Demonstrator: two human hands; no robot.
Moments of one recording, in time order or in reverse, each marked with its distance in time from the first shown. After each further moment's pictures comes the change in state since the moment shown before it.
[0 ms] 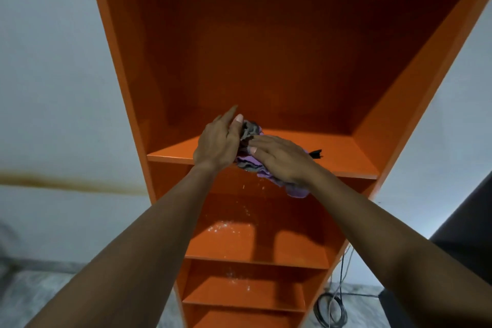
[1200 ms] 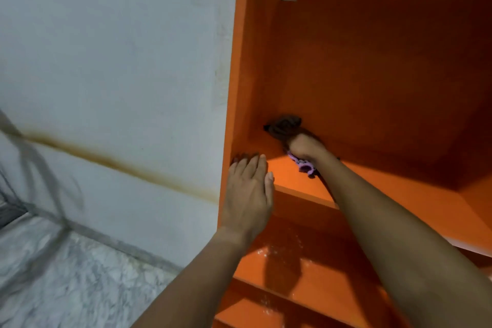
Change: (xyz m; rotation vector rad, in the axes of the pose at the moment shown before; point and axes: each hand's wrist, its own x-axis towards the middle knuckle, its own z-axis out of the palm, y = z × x) left_hand -0.062 -0.080 -0.040 0.477 0.330 0.080; right_hand 0.186 -0.060 0.020 0.098 -0.022 0.209
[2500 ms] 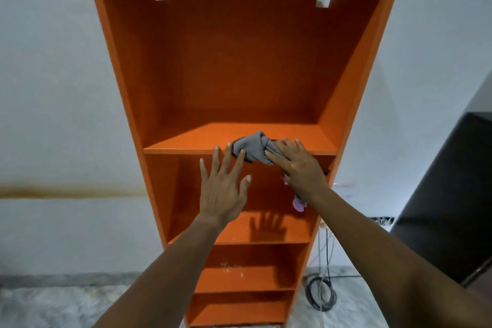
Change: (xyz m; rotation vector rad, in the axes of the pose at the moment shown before) left_hand -0.076 0.100 0.018 -0.007 -0.318 0.258; right_hand -0.252 0.170 0.006 -0.542 0.649 -0.398
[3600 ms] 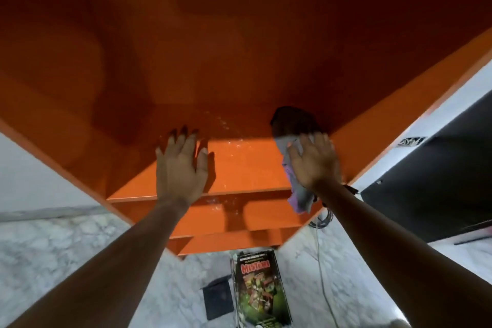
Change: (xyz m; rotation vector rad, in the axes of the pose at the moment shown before) left_hand -0.031 -0.126 0.250 -0.133 -0.186 -0.288; right_hand -0.146 -0.007 0.279 0.013 -0.440 0.756
